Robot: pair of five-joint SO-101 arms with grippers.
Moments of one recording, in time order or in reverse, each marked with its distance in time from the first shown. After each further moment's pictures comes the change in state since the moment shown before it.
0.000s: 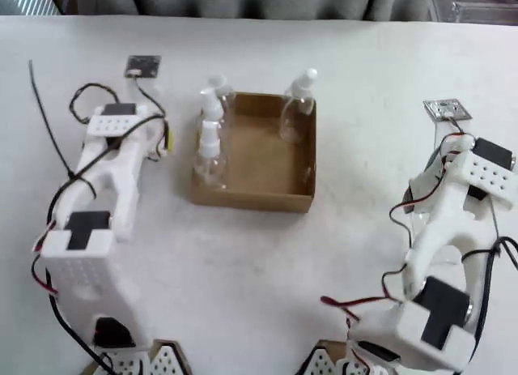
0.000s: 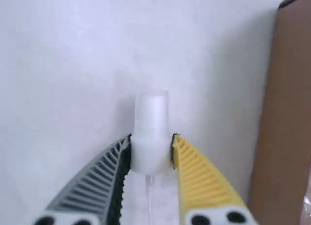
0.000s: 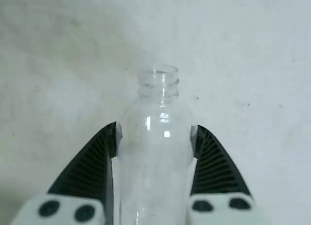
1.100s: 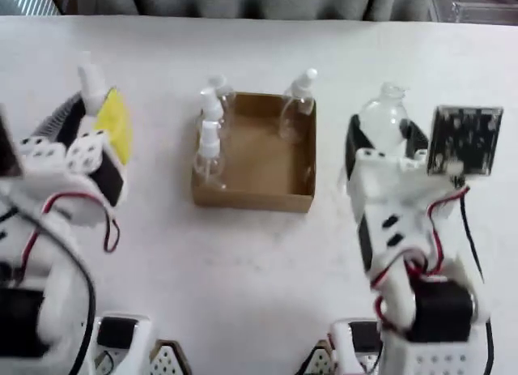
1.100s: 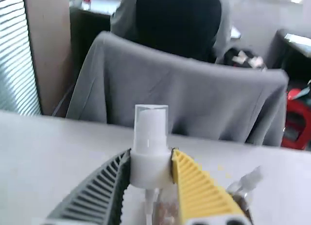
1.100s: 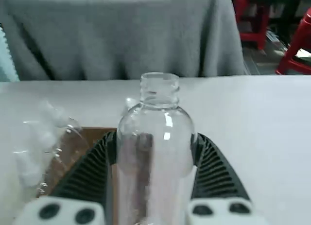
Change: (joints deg) left arm 6.3 -84.0 12.5 7.9 12.0; right arm -30.9 -61.3 11.7 -15.3 -38.9
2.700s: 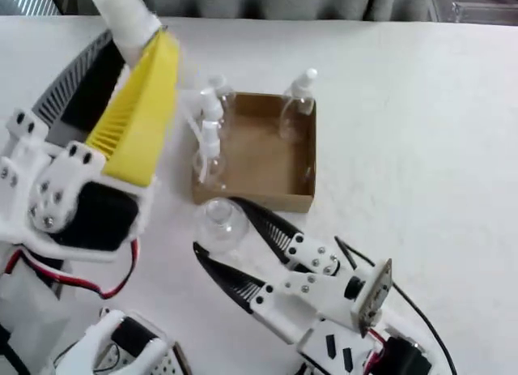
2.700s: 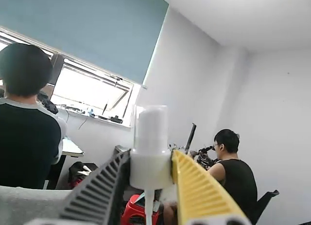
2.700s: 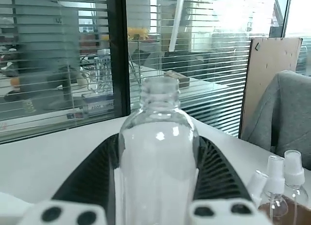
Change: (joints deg) left arm 29.3 4.6 -15.7 -19.9 7.9; right arm -50.9 -36.4 38.7 -23.6 3.8
